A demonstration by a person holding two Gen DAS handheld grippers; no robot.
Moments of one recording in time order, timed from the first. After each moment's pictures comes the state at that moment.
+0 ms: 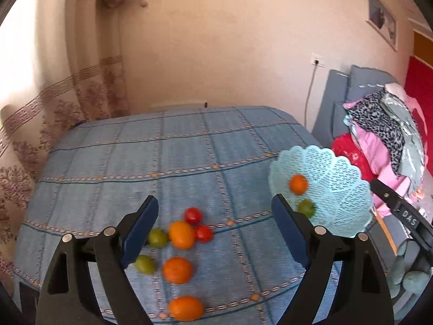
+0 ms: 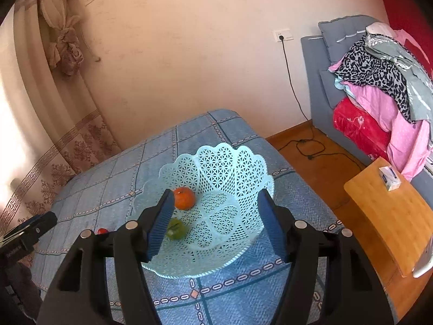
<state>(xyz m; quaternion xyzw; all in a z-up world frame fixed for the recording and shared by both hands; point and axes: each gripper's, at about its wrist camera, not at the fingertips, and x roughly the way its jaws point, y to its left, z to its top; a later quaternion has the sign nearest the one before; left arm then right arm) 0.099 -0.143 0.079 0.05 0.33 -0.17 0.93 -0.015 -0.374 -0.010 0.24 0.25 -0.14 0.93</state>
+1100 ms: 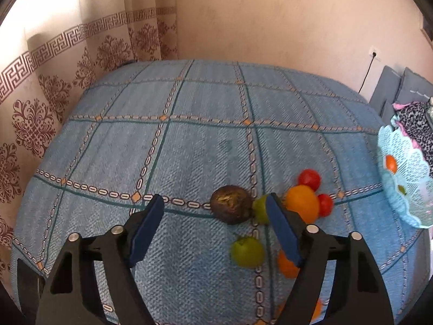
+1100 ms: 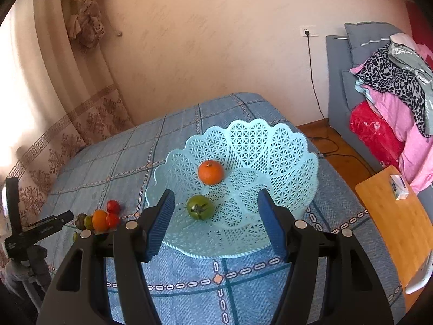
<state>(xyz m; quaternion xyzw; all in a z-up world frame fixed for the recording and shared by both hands) 0.158 -0.035 -0.011 0.02 0.42 -0.06 0.90 0.005 -0.332 -0.027 0.19 0.28 -0.09 0.93</state>
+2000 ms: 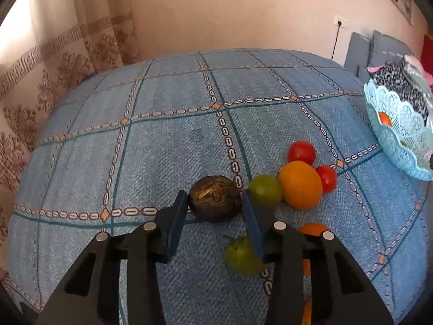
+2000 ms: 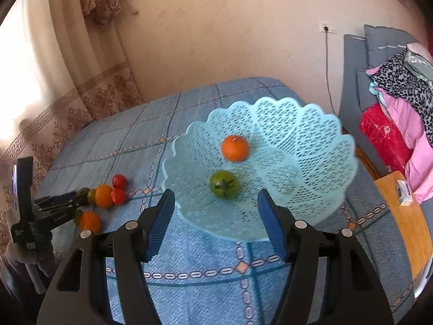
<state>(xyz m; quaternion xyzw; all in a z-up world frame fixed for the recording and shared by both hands) 0.164 -0.055 -0.039 0.10 0.41 -0.15 0.90 0.021 -0.293 -0.045 0.16 0.32 -0.05 0.93</state>
